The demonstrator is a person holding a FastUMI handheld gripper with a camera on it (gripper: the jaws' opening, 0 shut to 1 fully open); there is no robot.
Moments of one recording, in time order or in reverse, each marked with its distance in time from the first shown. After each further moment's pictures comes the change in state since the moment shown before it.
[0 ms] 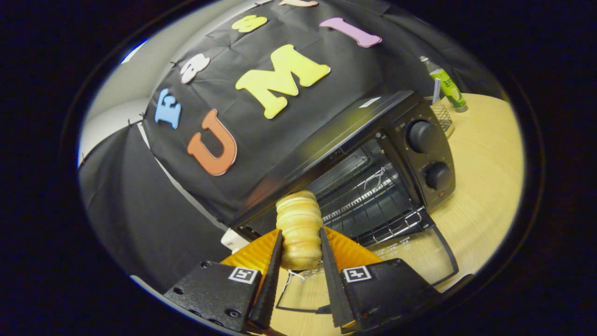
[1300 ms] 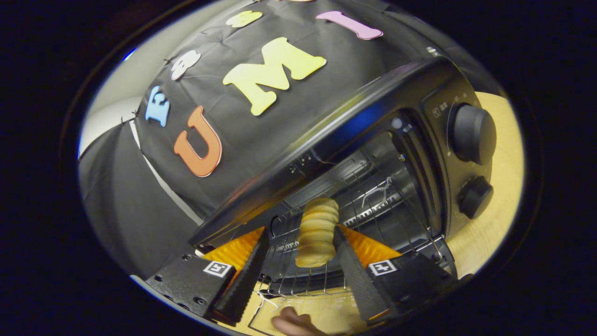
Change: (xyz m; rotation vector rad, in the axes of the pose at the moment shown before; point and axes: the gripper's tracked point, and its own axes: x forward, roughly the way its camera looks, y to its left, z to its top) arm 0.059 -0.025 0.024 -0.013 -0.079 -0.005
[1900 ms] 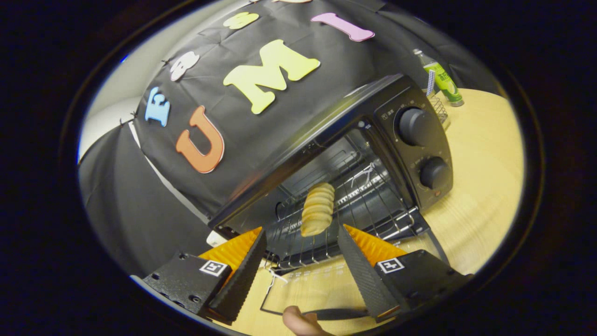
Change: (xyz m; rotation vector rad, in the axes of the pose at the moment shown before) arm -0.072 0.017 -0.025 0.027 0.058 -0.045
